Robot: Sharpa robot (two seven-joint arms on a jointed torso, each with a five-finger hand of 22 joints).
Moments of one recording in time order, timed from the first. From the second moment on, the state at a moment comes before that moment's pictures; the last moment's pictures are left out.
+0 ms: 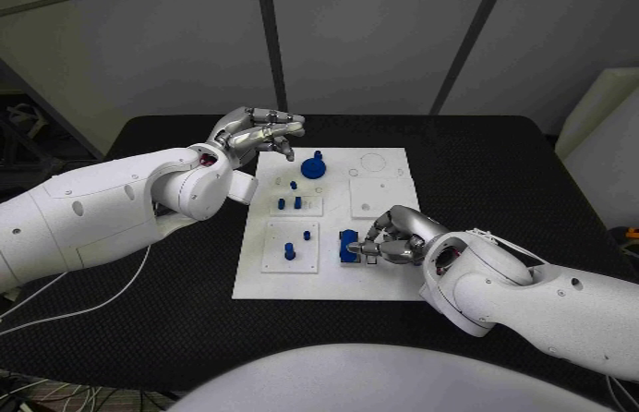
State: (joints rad) left arm 1.07 -0.89 0.06 1.49 -0.13 -0.23 0.31; left_hand 1.33 -0.10 0.41 -0.05 0.05 1.01 0.17 0.12 0.09 1.06 0.11 0.22 0.12 1.16 0.03 0.78 0.52 0.19 1.11 0.12 0.53 0.79; right arm 0.94 -0.82 -0.04 1.84 -1.36 -0.45 -0.58; right_hand 1.22 0.03 -0.25 0.25 0.24 1.00 0.06 0.41 0.45 1.41 -0.01 1.31 1.31 1.47 -0.07 1.49 1.31 0.05 1.47 0.04 1.47 1.31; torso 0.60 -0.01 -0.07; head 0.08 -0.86
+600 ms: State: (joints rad) left arm 1.07 -0.89 0.06 1.49 -0.13 -0.23 0.31; left_hand 1.33 -0.10 0.41 -0.05 0.05 1.01 0.17 0.12 0.09 1.06 0.11 0.22 0.12 1.16 0.03 0.78 0.52 0.19 1.11 0.12 0.53 0.80; right arm 0.94 -0.81 -0.04 1.84 -1.39 -0.45 -0.56; right_hand 1.30 0.03 -0.24 0.21 0.24 1.00 0.06 0.43 0.47 1.41 -0.01 1.32 1.31 1.47 -0.07 1.49 1.31 0.05 1.47 0.04 1.47 1.31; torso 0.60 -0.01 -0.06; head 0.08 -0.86
